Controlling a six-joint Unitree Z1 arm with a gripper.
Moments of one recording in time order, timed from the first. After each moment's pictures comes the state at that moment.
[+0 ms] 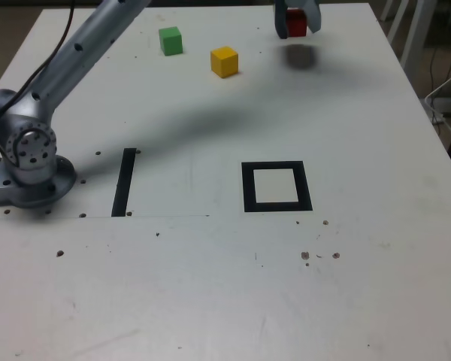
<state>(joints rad) 0.67 2.59 -2.74 1.52 0.12 0.71</state>
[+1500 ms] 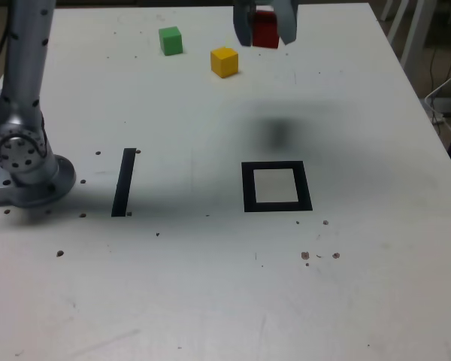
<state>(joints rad) 0.32 1.97 -1.91 1.49 0.12 0.47</state>
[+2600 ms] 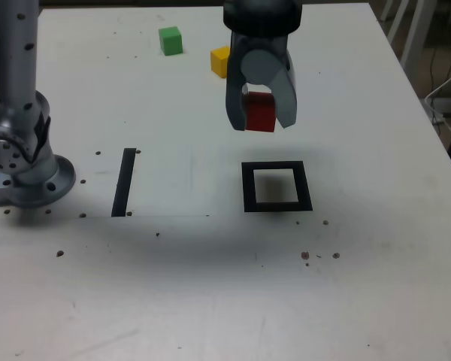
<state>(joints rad) 0.03 1.89 -1.59 1.31 -0.03 0.10</state>
